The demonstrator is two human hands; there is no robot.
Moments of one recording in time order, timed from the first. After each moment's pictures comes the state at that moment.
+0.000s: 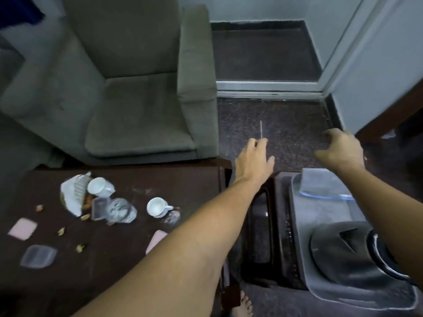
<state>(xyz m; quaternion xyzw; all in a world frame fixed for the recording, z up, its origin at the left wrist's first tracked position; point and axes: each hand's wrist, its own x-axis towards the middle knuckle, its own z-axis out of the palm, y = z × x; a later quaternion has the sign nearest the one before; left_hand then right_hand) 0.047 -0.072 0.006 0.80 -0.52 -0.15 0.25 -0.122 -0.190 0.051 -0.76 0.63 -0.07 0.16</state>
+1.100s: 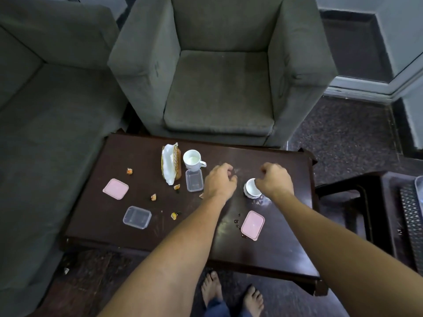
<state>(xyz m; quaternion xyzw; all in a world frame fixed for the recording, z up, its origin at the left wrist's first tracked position) 0.350 0.243 -0.068 0.87 -0.30 -0.28 0.27 0.230 0.135 -0.042 -0.80 0.53 0.06 0.27</state>
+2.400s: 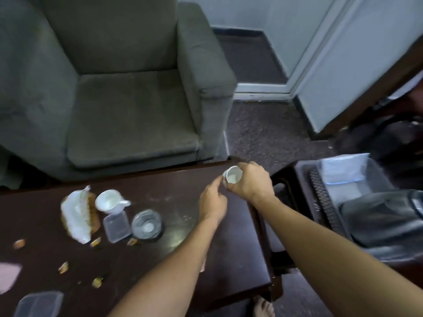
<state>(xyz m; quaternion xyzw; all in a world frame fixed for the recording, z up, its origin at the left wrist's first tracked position) 0.224 0.126 -0.068 0.76 -0.32 -0.42 0.38 0.134 0.046 -0.016 -0.79 0.59 -0.02 0.17</state>
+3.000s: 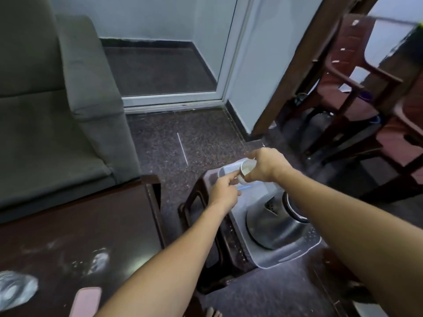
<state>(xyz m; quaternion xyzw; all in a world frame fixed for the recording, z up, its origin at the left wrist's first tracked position) -0.058 -0.050 -0.025 0.60 -0.36 -0.61 0.38 -0.169 -0.123 0.070 -0.73 0.66 0.10 0.14</state>
